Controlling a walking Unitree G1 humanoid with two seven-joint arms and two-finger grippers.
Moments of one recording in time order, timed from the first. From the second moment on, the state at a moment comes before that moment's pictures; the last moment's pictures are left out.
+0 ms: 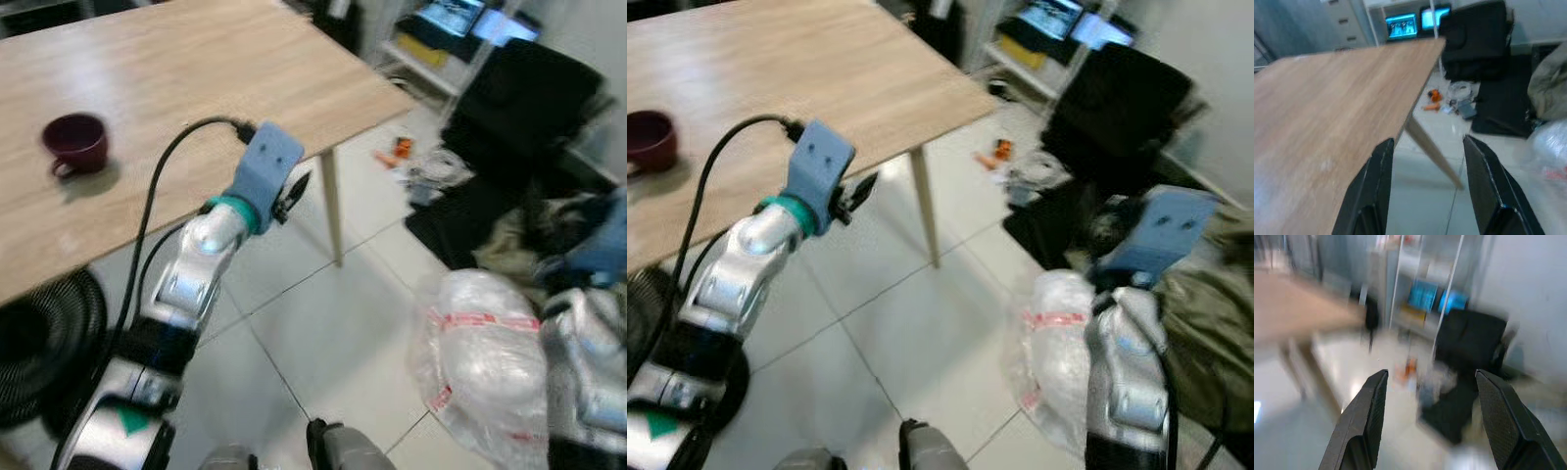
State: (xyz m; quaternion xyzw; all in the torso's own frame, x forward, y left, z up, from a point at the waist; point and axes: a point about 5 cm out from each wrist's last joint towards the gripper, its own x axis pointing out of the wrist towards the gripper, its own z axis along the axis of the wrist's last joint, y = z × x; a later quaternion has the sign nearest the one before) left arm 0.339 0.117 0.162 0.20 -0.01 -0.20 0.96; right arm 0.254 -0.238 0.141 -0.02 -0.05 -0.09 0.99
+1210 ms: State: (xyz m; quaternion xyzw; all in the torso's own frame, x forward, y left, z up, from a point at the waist) left arm 0.328 0.146 0.109 0.17 0.05 -0.16 0.97; right arm 0.249 -0.232 0.078 0.01 0.03 -0.10 0.99
